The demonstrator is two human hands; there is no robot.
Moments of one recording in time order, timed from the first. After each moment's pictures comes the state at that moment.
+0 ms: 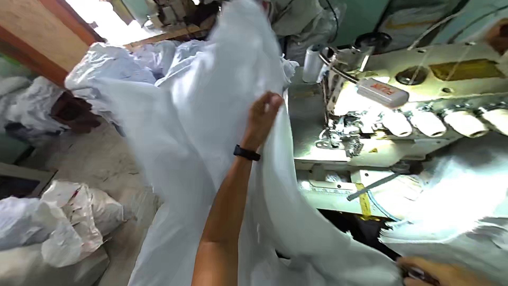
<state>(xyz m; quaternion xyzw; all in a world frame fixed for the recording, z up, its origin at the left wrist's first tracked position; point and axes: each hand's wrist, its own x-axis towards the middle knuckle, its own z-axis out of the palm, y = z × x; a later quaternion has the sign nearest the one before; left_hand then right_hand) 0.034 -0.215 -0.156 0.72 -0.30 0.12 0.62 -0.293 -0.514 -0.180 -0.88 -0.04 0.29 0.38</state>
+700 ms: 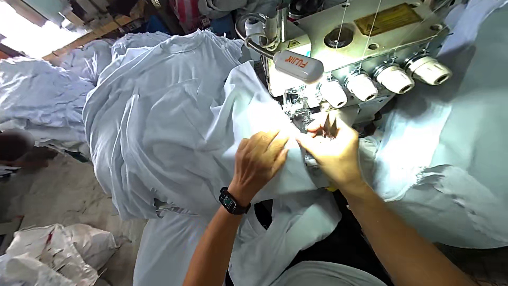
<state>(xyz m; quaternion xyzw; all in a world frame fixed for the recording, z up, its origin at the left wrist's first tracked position) -0.075 -0.252 -0.195 0.83 -0.45 0.23 0.23 -0.137 -0.424 -0.196 -0.77 0.09 -0.24 0.59</state>
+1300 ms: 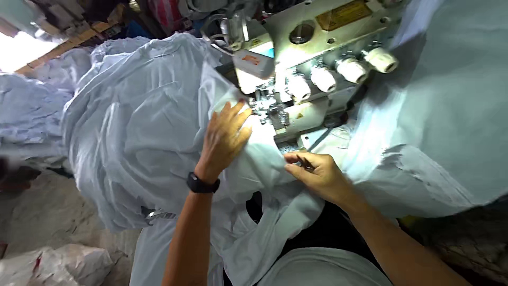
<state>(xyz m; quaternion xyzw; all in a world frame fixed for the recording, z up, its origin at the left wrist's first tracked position) -0.043 -0.239 -0.156 0.88 -0.43 0.03 0.21 -0.197 -0.438 -0.224 -0.79 -0.01 -0.13 0.60</state>
